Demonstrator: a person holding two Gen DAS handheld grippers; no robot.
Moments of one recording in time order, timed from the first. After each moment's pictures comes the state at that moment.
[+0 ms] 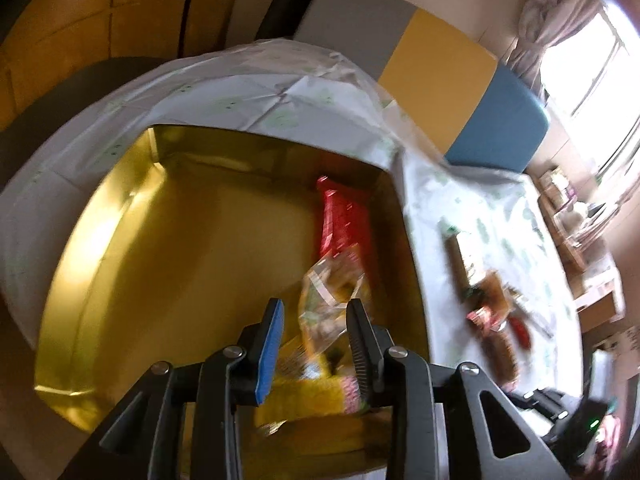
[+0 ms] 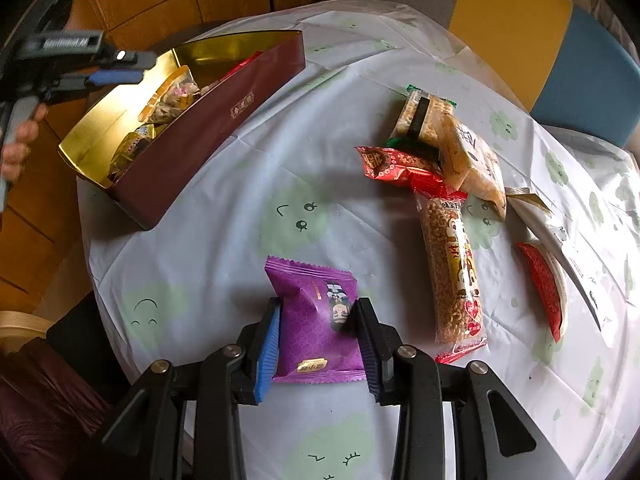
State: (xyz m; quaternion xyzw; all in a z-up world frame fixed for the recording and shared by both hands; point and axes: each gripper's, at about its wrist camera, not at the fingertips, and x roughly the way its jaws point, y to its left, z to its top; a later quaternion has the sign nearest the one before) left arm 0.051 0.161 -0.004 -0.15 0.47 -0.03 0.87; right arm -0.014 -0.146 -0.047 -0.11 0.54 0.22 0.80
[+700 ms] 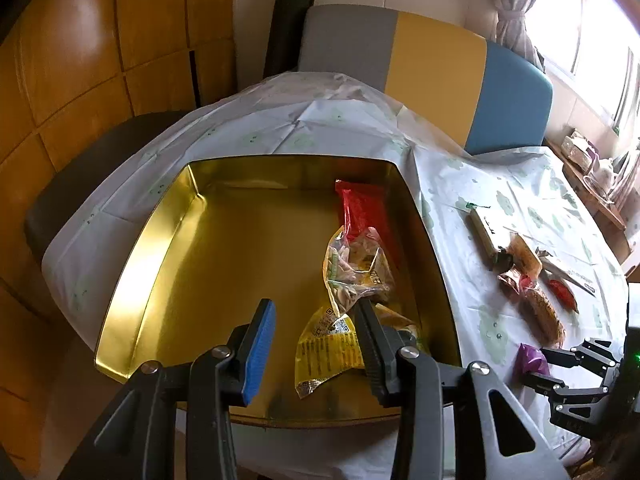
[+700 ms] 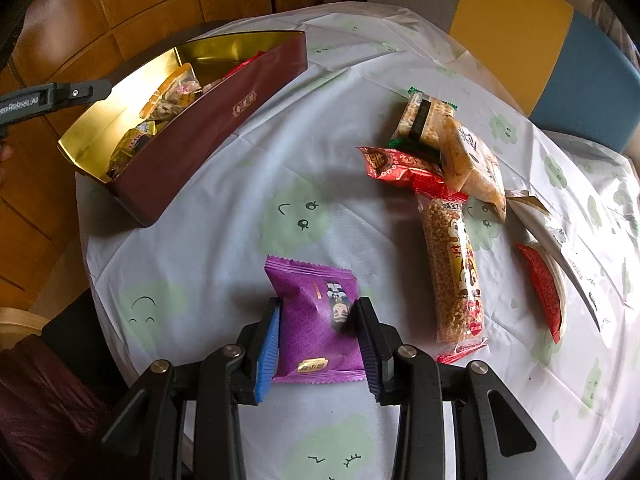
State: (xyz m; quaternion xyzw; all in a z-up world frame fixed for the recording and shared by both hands) left arm 0.004 0.135 0.013 -0.04 0.43 0.02 0.90; right arm -0.016 -0.145 -0.048 -0.12 0.53 0.22 0.81
